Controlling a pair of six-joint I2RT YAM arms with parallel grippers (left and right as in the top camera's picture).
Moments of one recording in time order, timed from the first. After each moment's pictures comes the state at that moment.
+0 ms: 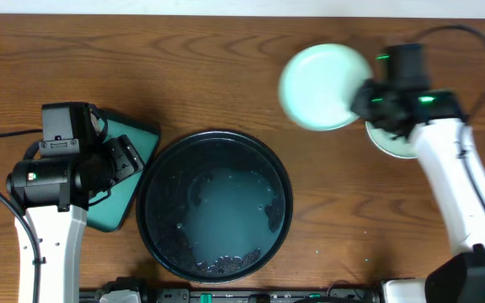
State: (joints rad) left arm 0.09 1.15 1.20 -1.21 0.04 -0.44; right arm 0.05 1.57 1.36 -0.84 -0.03 0.63
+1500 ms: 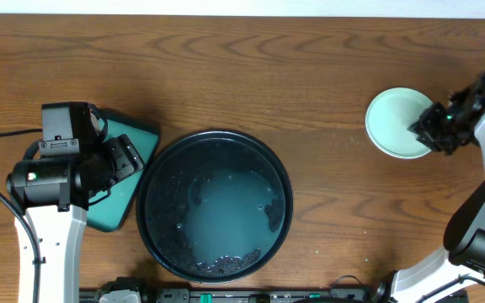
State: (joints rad) left arm 0.09 1.15 1.20 -1.20 0.04 -0.43; right arm -0.41 1.85 1.36 -0.85 -0.34 0.35
